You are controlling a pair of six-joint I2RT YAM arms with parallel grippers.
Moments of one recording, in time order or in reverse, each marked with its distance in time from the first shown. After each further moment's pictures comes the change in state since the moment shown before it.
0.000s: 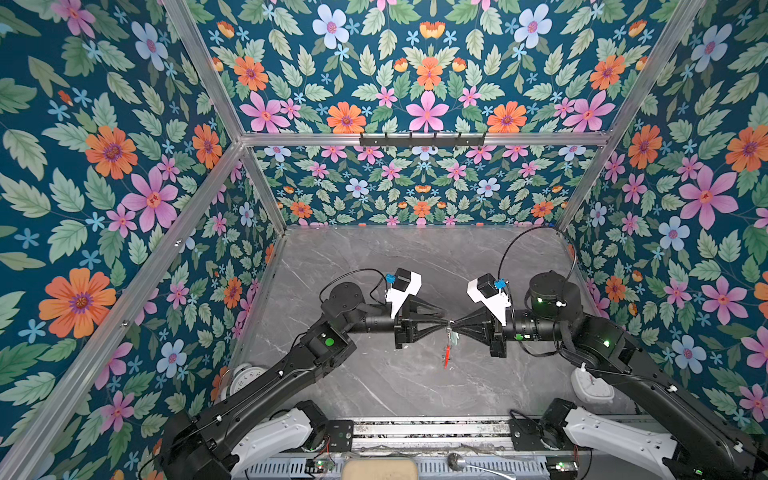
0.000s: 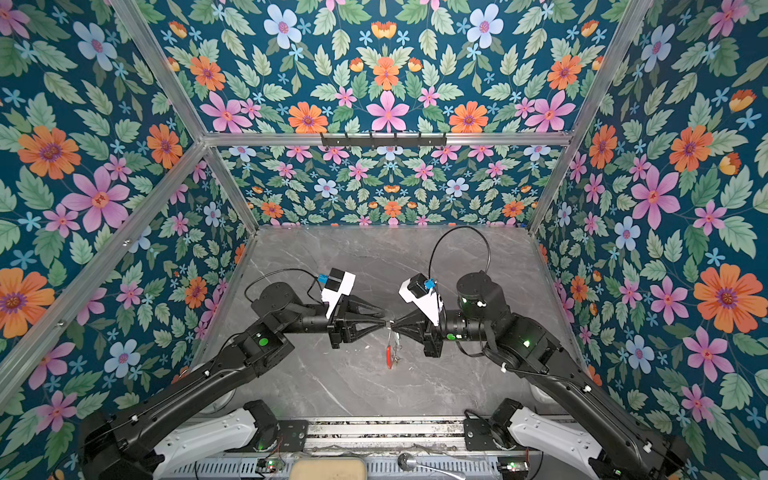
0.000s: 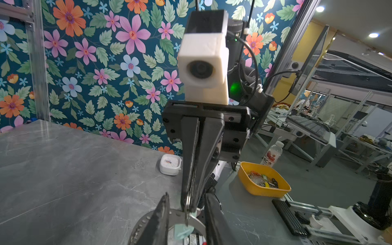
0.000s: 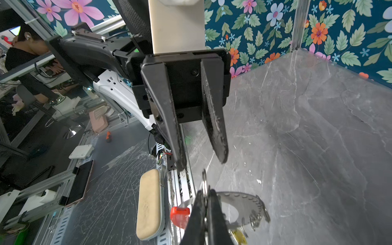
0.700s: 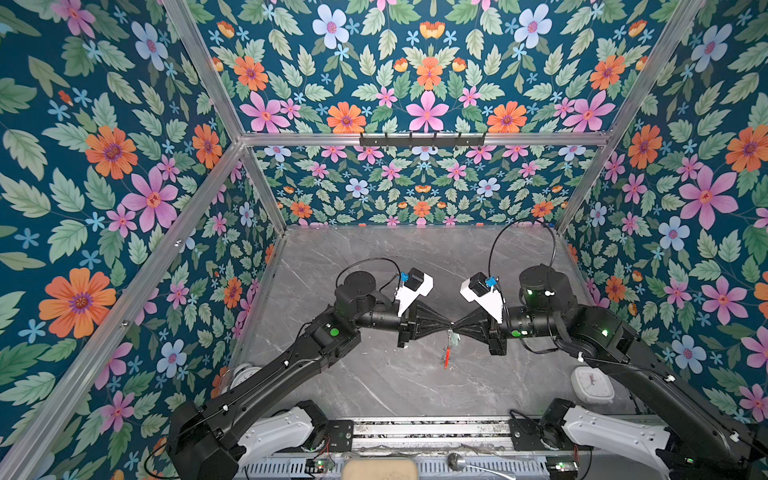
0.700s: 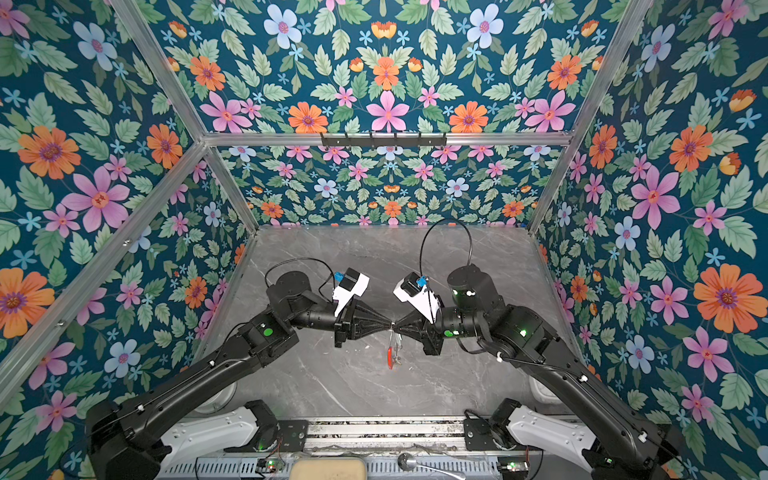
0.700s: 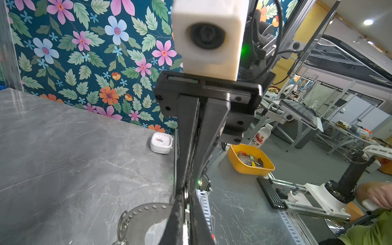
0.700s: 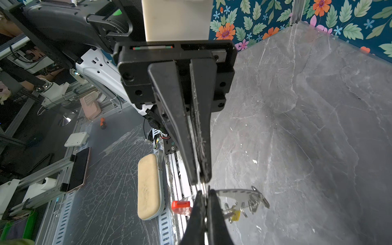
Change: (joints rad) left arm 0.000 0.060 0.074 -0.165 0.095 0.065; right arm 0.003 0.067 0.092 -0.135 0.037 -0.043
